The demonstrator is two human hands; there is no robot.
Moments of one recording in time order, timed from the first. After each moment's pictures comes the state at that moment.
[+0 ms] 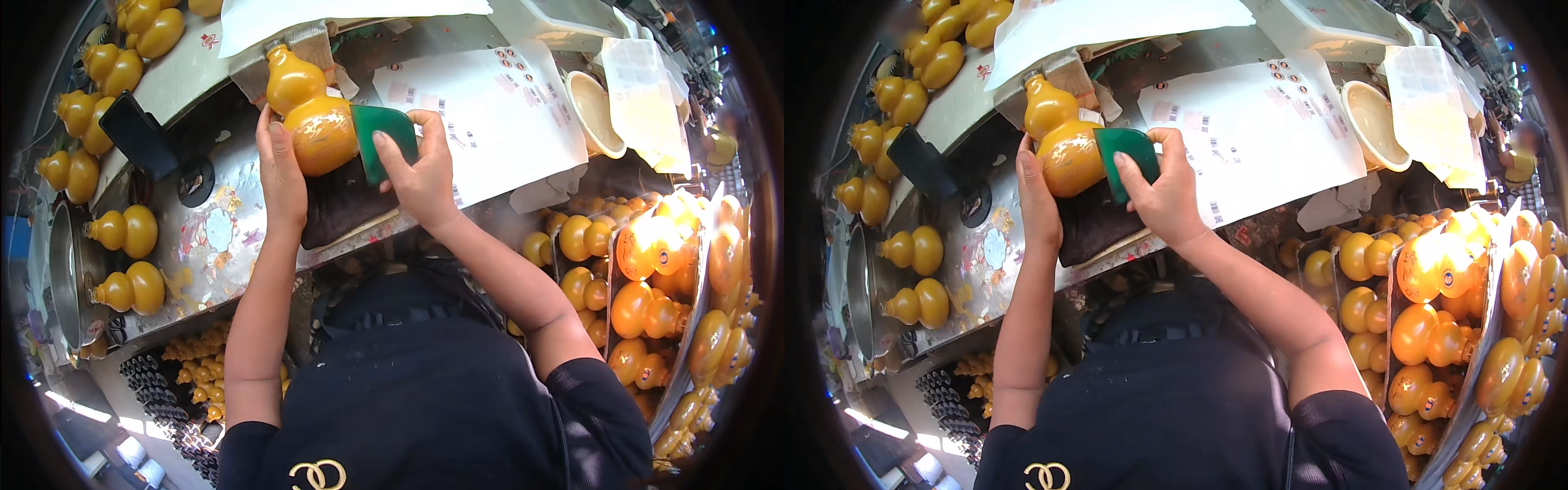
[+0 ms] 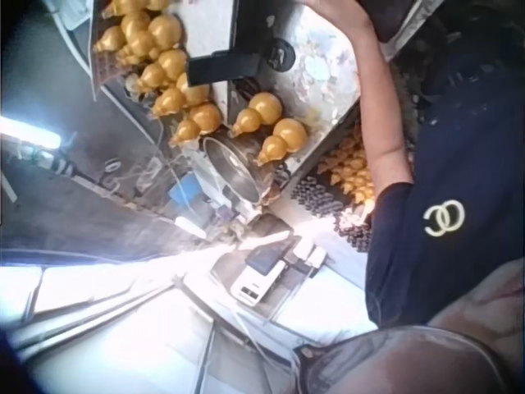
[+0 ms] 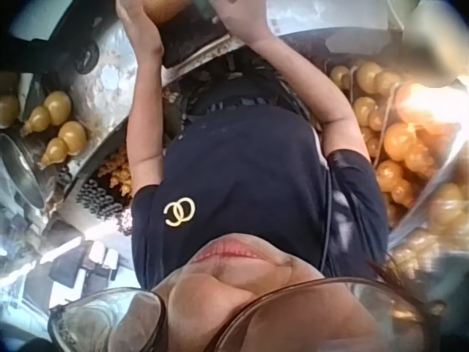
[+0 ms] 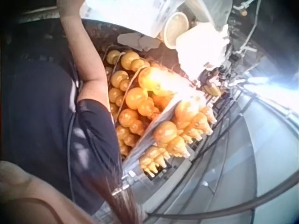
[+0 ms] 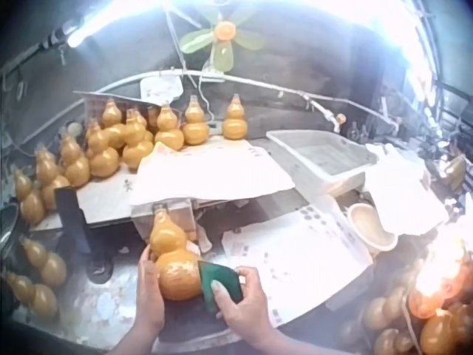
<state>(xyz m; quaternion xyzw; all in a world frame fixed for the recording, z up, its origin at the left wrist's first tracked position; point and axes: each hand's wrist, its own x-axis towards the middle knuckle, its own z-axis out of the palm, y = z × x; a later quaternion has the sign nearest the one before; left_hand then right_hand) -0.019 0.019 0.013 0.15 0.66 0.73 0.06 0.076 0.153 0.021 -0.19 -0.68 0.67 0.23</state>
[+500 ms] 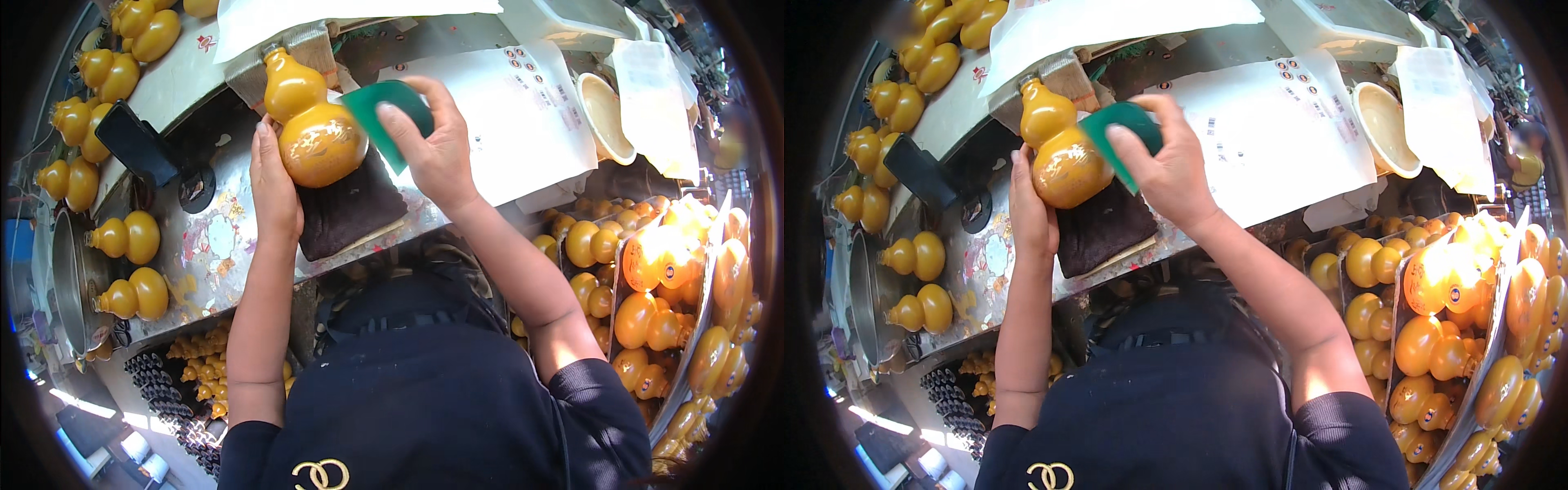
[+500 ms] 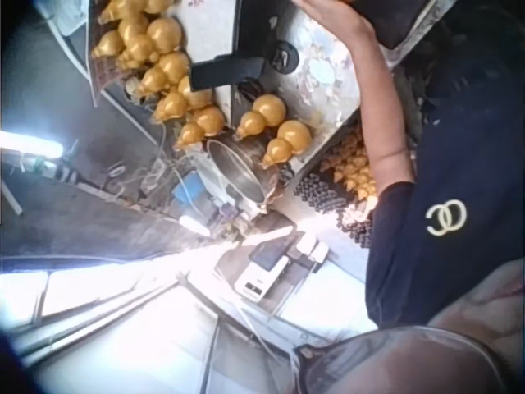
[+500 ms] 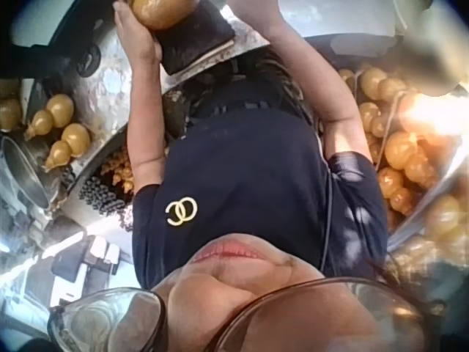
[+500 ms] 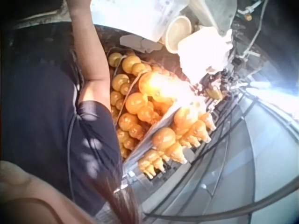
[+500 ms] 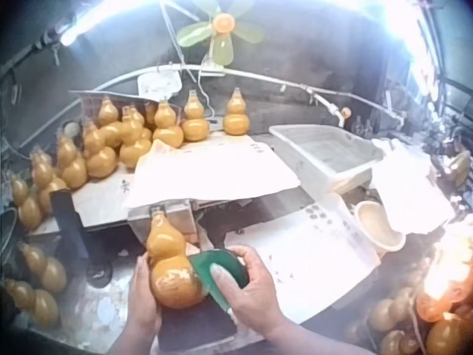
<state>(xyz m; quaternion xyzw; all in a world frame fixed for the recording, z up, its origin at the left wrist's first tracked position) -0.030 0.016 0.015 0.05 0.56 0.81 0.15 0.049 0.177 0.034 -0.11 -0.71 0.64 0.29</state>
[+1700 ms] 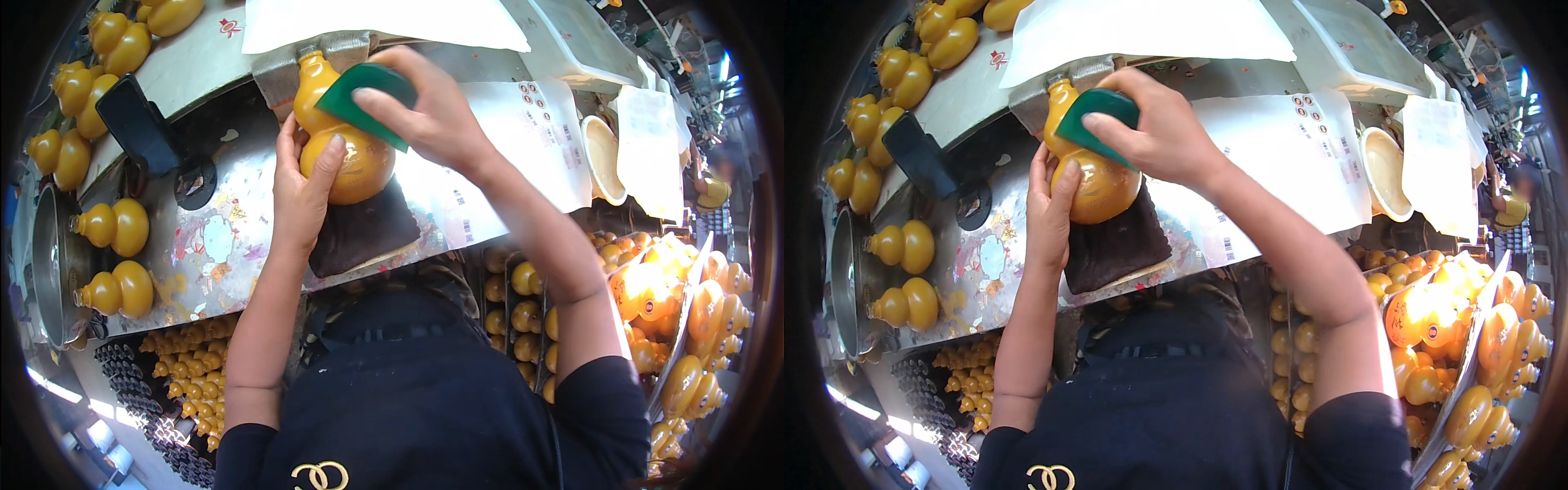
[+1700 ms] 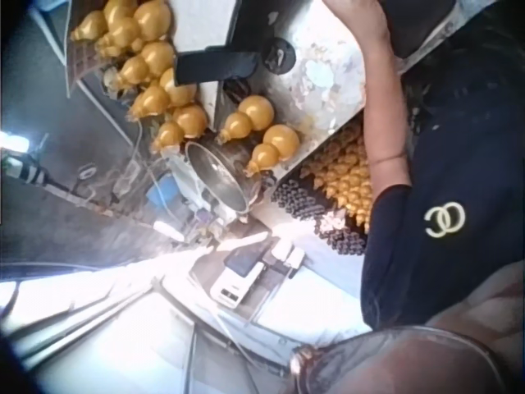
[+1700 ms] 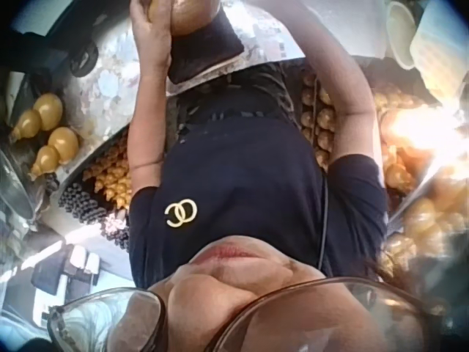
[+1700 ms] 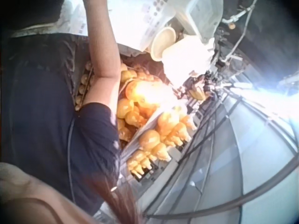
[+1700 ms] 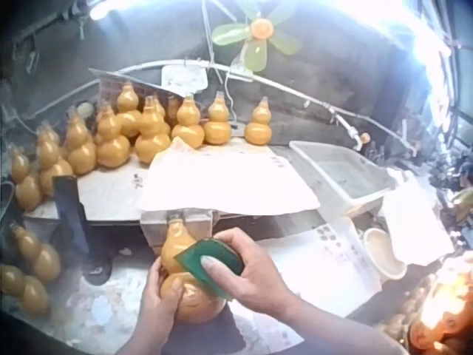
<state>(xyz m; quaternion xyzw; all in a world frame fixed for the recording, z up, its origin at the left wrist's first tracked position) -0.029 0.018 0.018 0.12 0.64 0.75 0.12 -0.020 0.200 0.070 0.11 -0.87 0.45 0.18</state>
